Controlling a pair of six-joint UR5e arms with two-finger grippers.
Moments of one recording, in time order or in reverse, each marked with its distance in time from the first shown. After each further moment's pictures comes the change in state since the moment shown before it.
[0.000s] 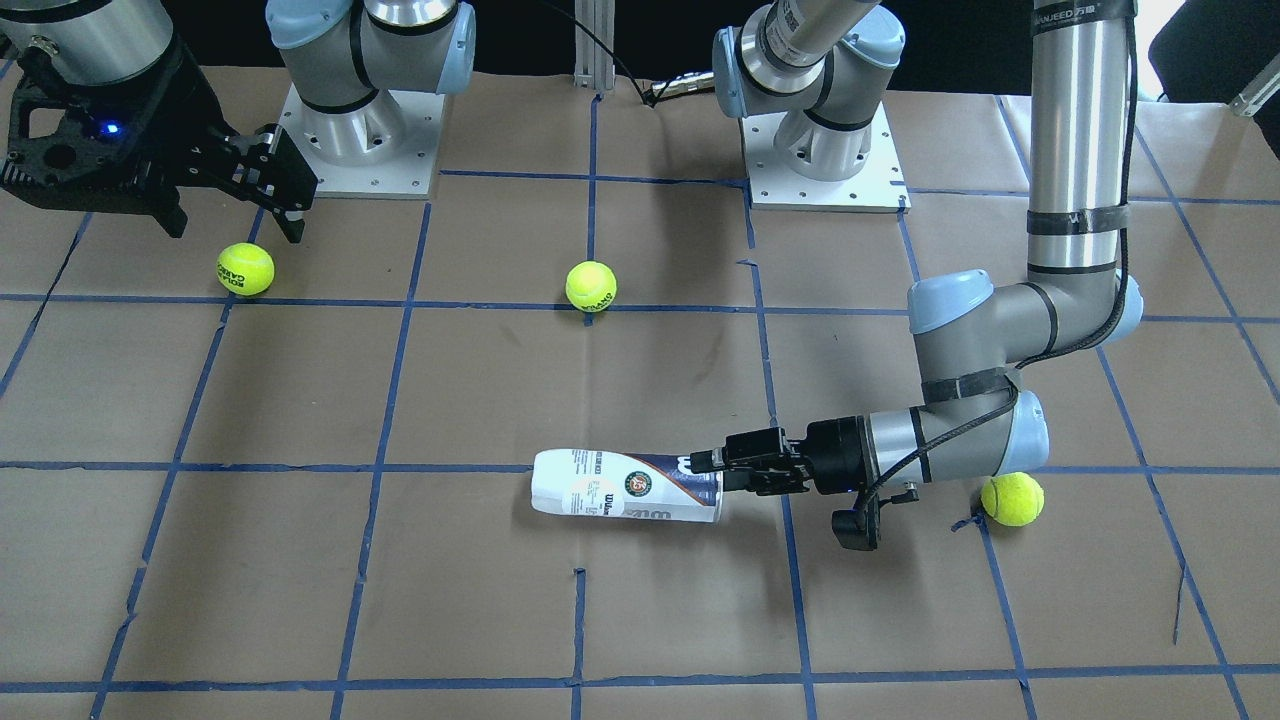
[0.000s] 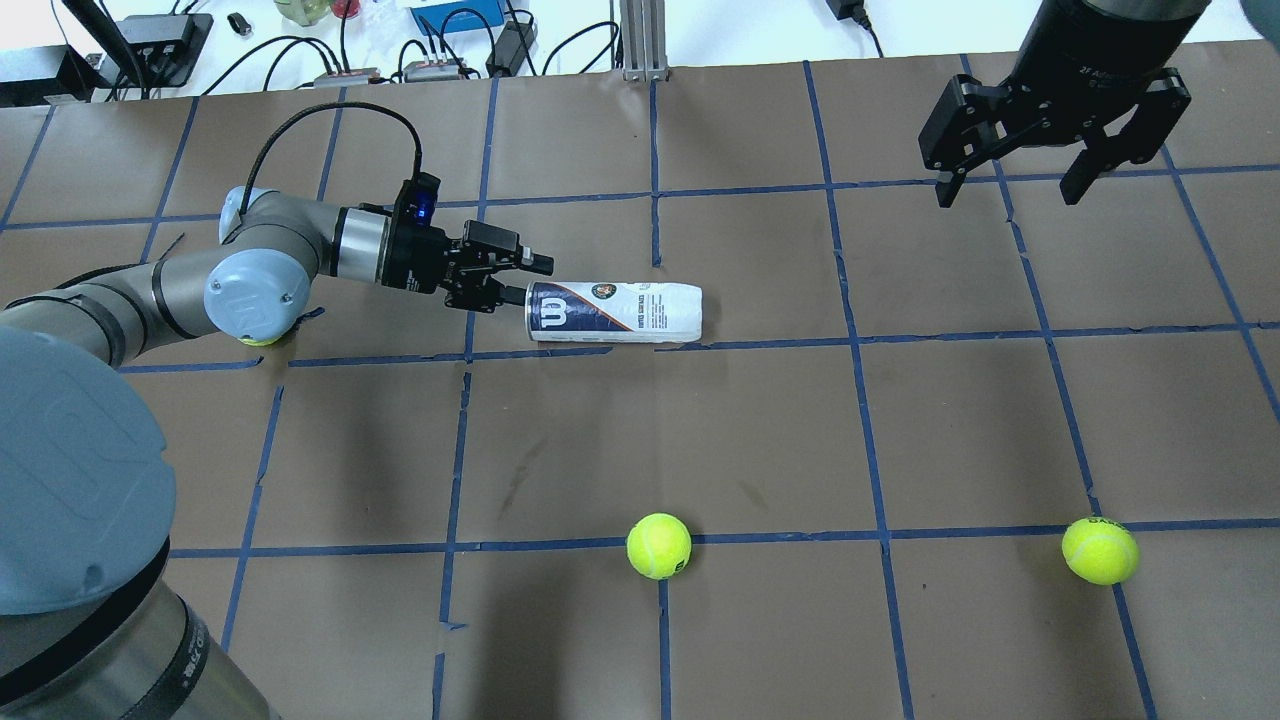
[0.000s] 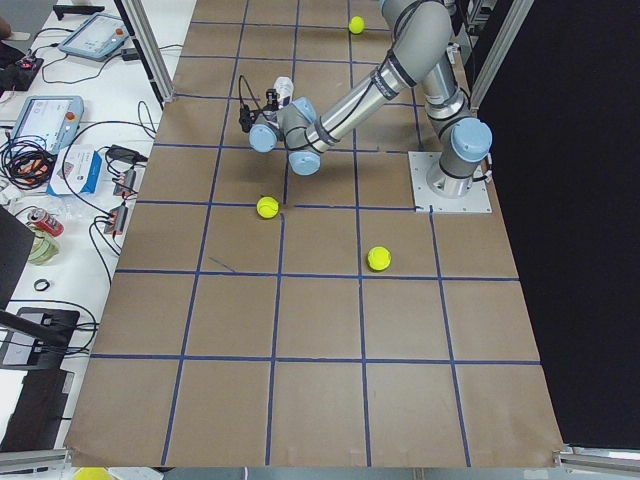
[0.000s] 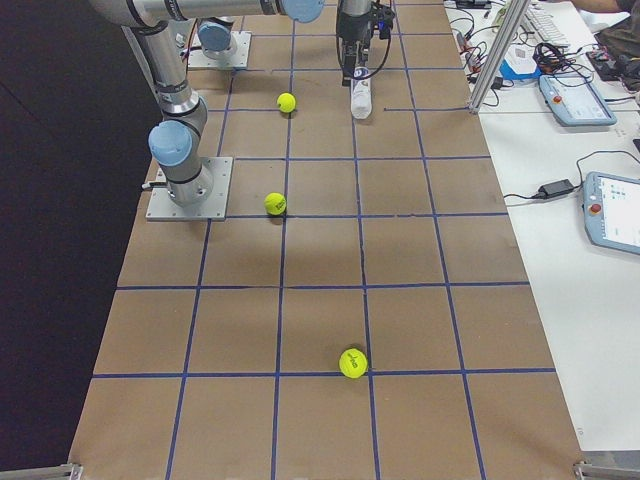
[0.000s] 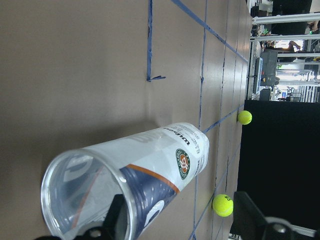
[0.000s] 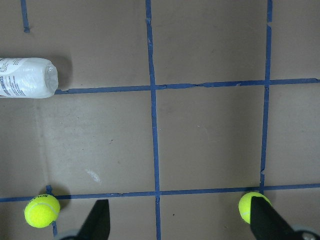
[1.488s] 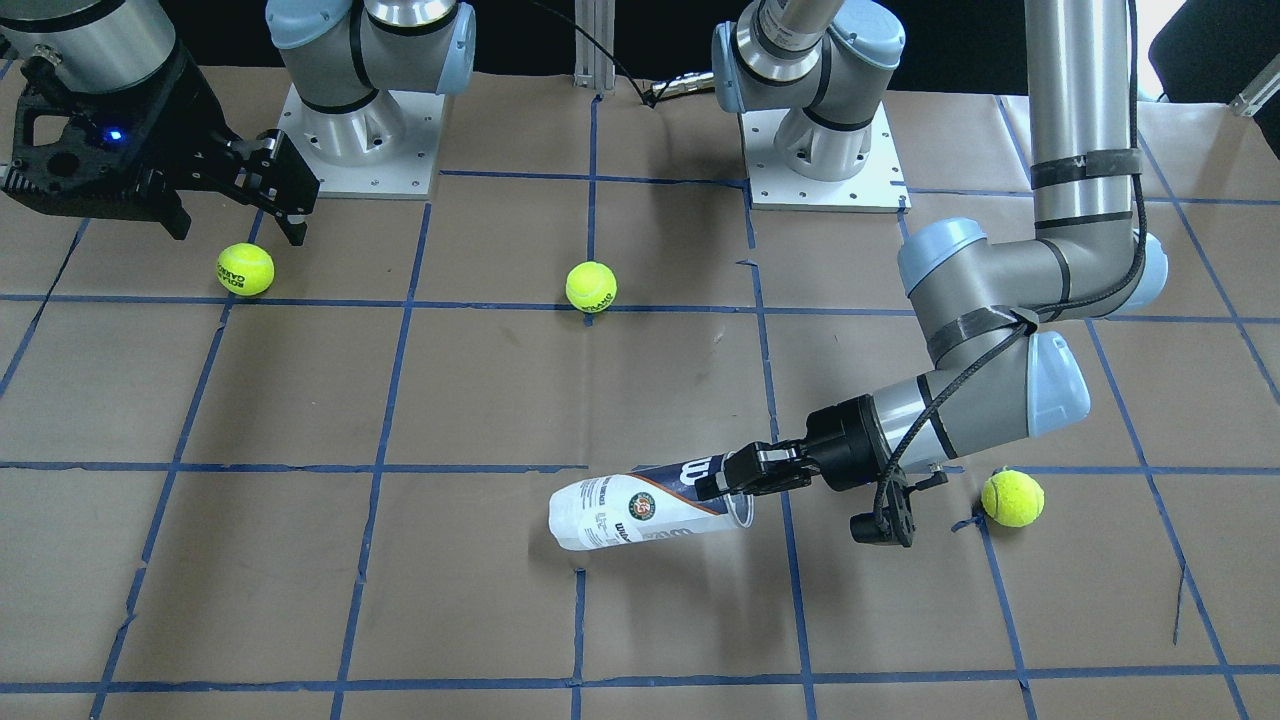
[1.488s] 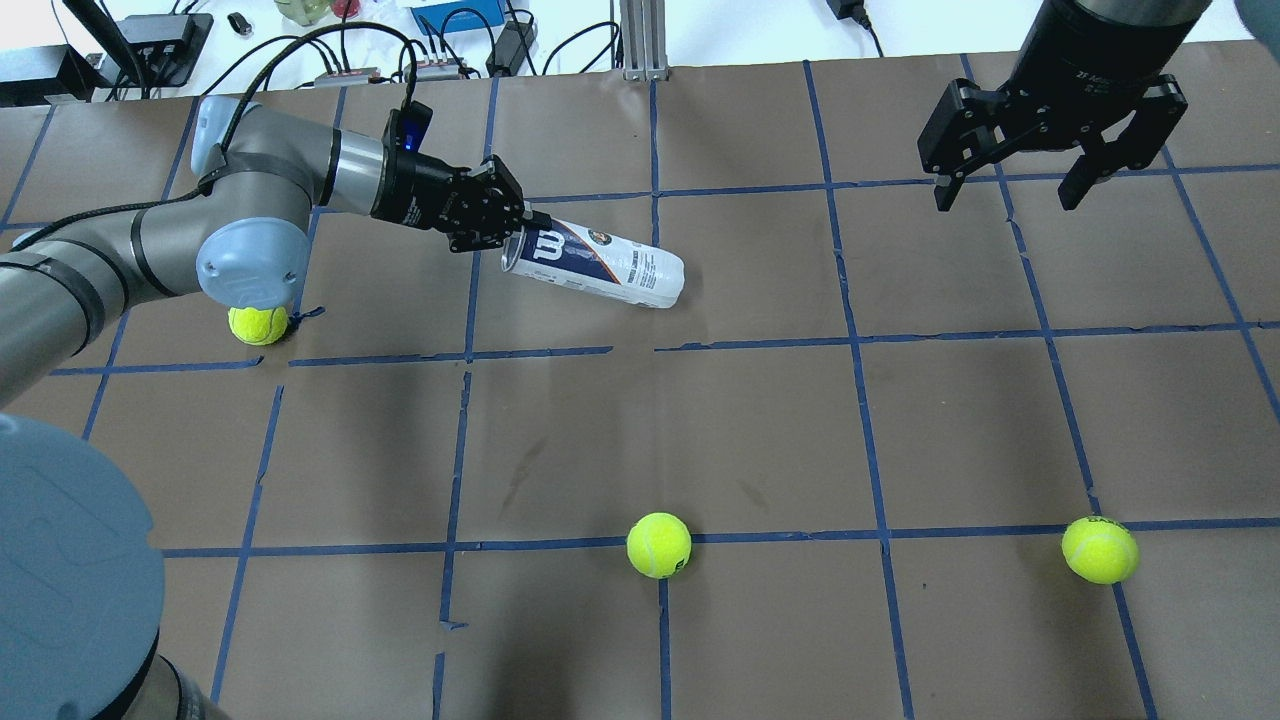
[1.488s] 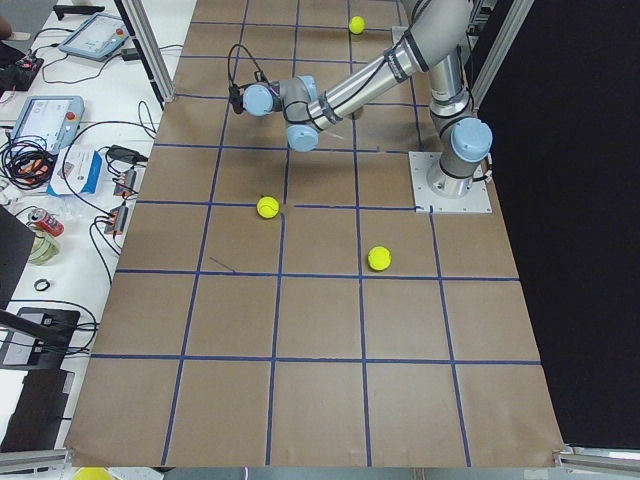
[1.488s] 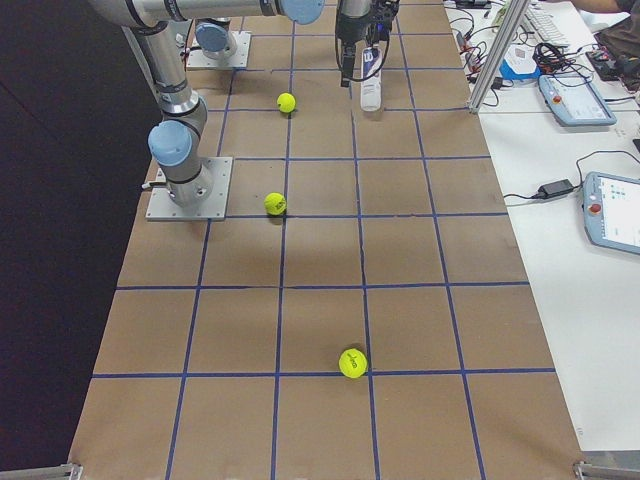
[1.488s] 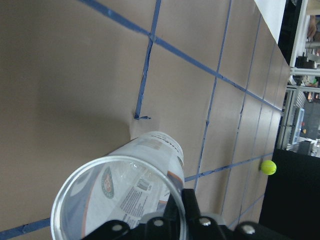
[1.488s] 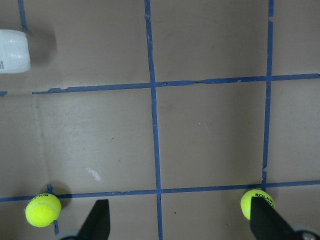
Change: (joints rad) left arm -0.072 0.121 0.086 0.242 0.180 -0.568; right arm -0.002 0.000 0.008 0.003 0.003 0.008
